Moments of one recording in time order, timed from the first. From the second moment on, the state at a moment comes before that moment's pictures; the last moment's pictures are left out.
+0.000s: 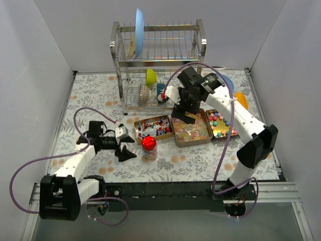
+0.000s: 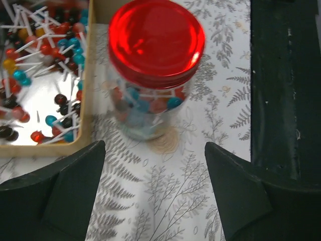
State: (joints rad) left arm -0.03 1.09 0.53 -0.51 1.16 0.88; right arm 0.68 1.72 1.84 -1.32 -0.13 -0.71
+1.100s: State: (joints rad) left arm -0.71 1.40 0.33 0.66 0.68 0.35; right arm 0.64 1.46 1.62 -0.95 -0.17 -0.45
